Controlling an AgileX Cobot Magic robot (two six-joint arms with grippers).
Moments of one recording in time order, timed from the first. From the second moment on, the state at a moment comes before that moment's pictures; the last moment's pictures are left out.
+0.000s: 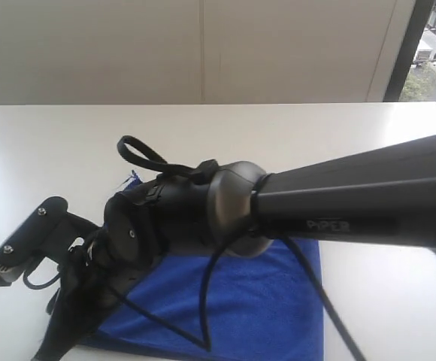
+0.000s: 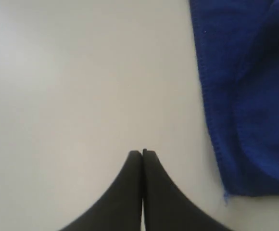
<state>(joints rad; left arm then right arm) -0.32 1.05 -0.50 0.18 0.46 -0.17 0.90 2.00 -1.35 0.33 0.43 -0.48</state>
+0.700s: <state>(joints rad) -0.06 1.05 -0.49 0.15 0.45 -0.16 0.91 2.08 -1.40 0.33 0.44 -0.47</state>
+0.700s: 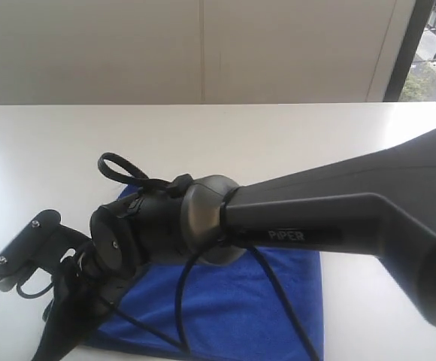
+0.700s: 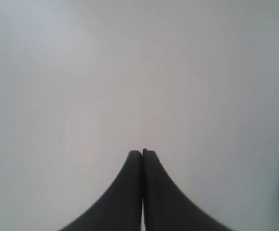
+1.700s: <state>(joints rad) -0.06 1.05 -0.49 0.14 0.44 -0.16 0.91 2.06 -1.46 0.32 0.36 -0.45</state>
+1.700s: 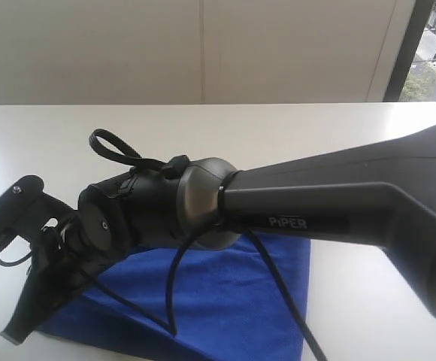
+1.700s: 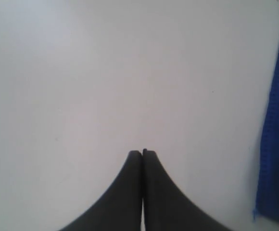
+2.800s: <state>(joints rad) -0.06 1.05 -0.49 0.14 0.44 -0.16 0.92 2.03 -1.46 0.27 0.45 -0.45</state>
